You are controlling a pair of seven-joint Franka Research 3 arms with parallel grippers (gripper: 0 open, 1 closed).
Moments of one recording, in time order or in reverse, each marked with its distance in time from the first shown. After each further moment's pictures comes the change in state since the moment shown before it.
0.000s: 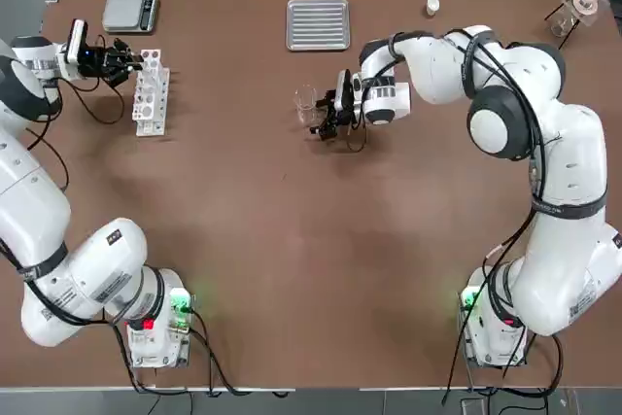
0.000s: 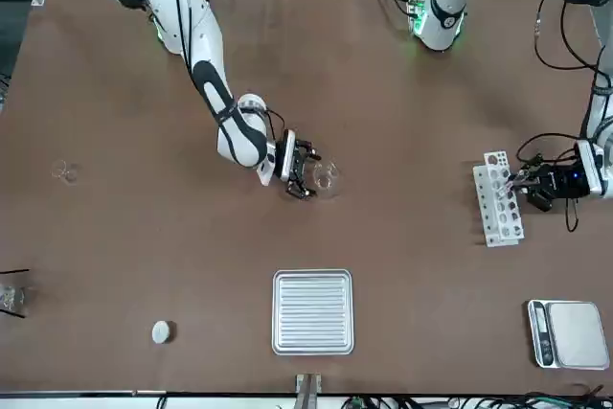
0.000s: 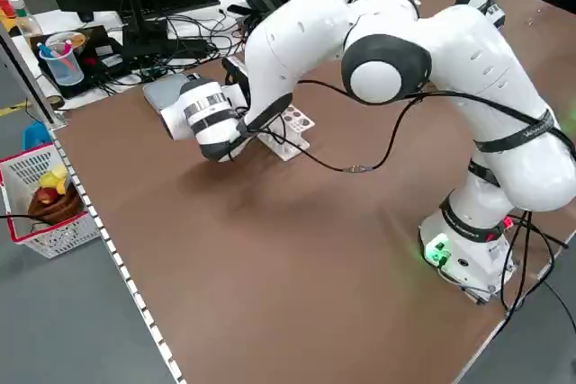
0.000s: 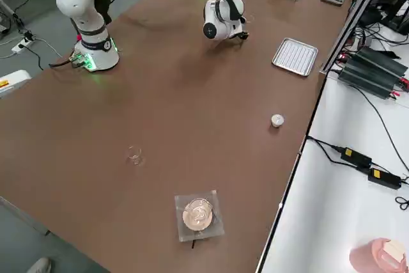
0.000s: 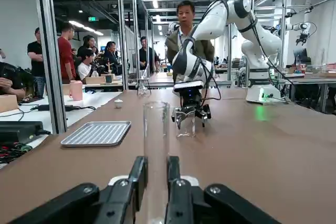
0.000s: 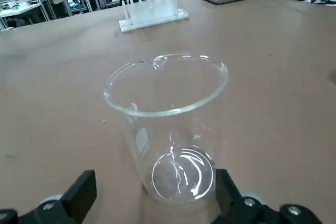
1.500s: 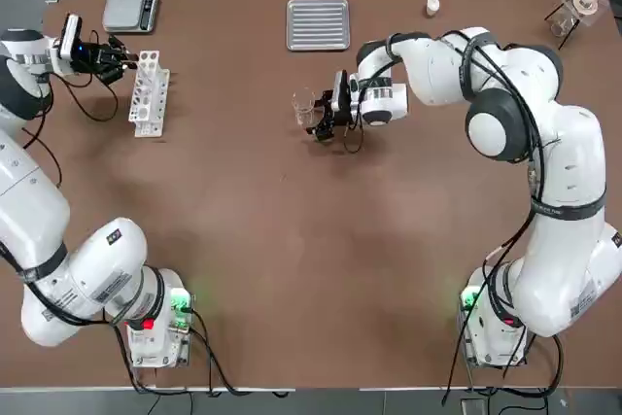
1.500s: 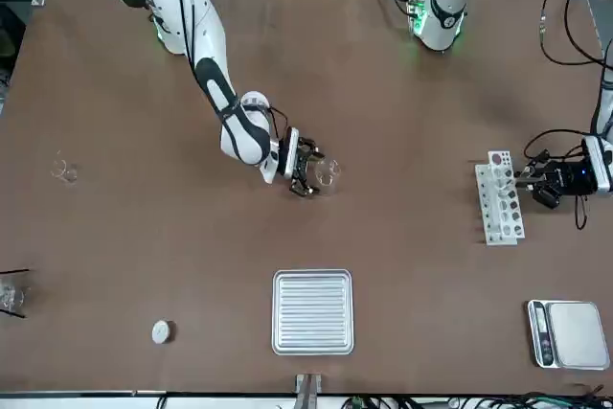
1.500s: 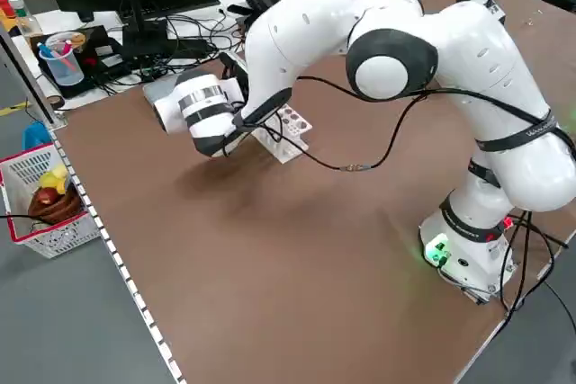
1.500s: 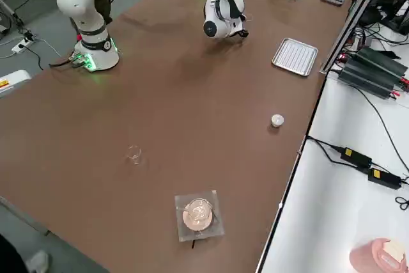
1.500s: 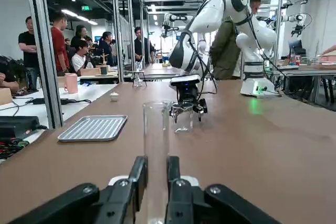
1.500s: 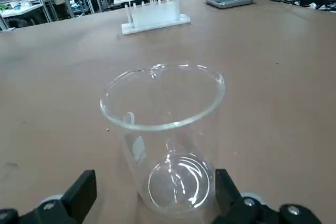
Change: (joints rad) left arm 0.005 -0.032 0.003 0.009 0.038 -0.007 -0.019; right arm 0.022 0.001 -0.003 0.012 0.022 0.003 -0.027
